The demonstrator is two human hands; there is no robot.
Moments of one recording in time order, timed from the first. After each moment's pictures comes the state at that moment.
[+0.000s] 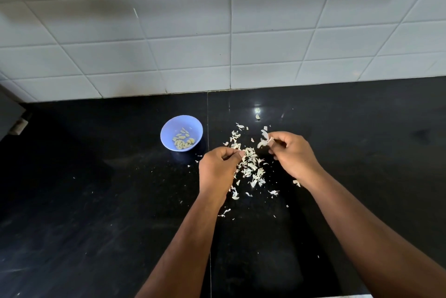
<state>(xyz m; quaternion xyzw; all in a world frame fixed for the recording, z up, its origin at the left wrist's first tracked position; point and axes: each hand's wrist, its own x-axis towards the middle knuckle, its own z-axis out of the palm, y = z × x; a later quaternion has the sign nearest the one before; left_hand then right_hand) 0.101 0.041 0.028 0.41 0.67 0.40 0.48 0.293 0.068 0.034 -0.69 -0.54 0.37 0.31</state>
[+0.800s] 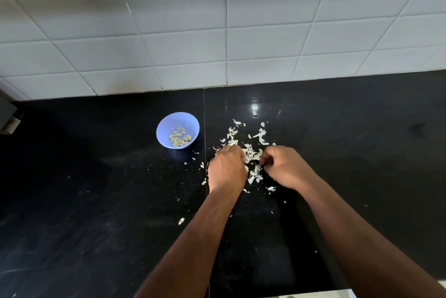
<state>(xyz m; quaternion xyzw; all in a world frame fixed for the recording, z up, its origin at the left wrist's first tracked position) 0.125 0.051 0.006 0.69 0.68 0.14 0.20 0.290 0.052 0.026 -0.69 -0.63 0.33 0.09</state>
